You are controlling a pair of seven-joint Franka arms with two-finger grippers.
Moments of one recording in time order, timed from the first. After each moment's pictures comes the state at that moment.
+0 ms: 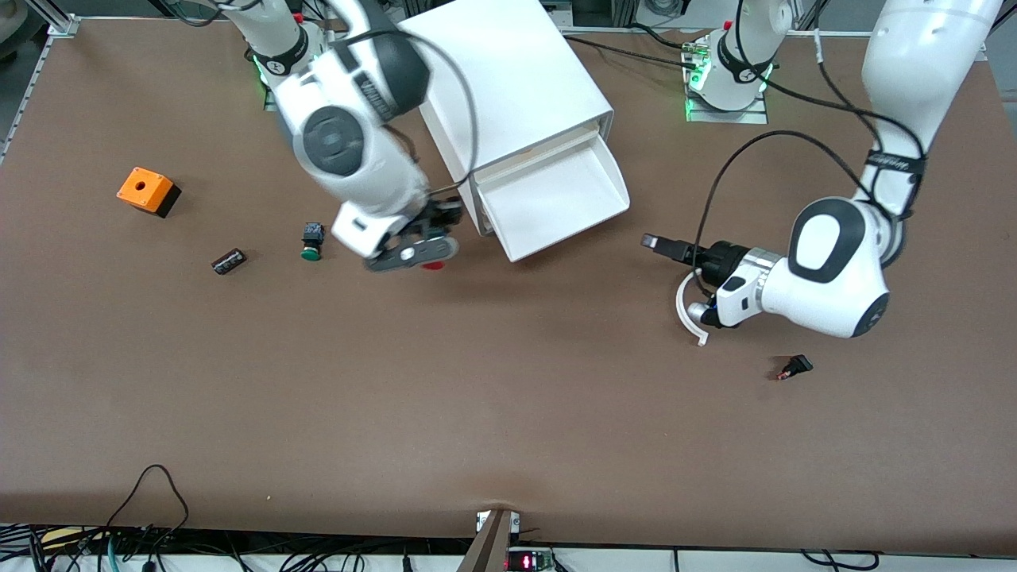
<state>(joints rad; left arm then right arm) 0.17 0.50 -0.36 -1.67 -0.47 1.63 0.13 0.53 0.43 0.16 -1.48 0.12 1.84 0.50</state>
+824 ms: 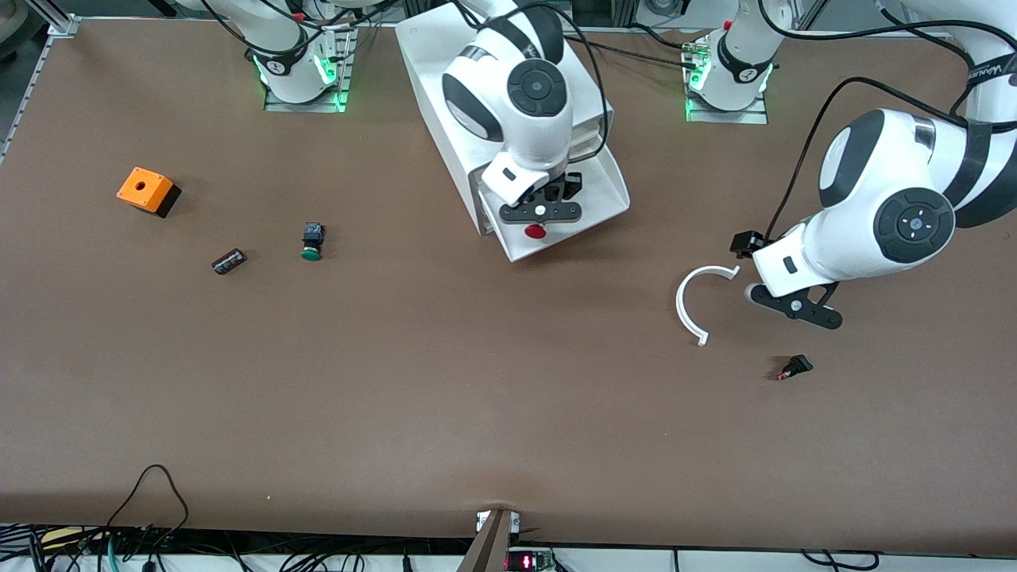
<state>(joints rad) 0.15 0.34 -0.39 -1.58 0.17 1.65 0.08 0.80 0.68 0.16 -1.23 0.01 1.89 0.94</state>
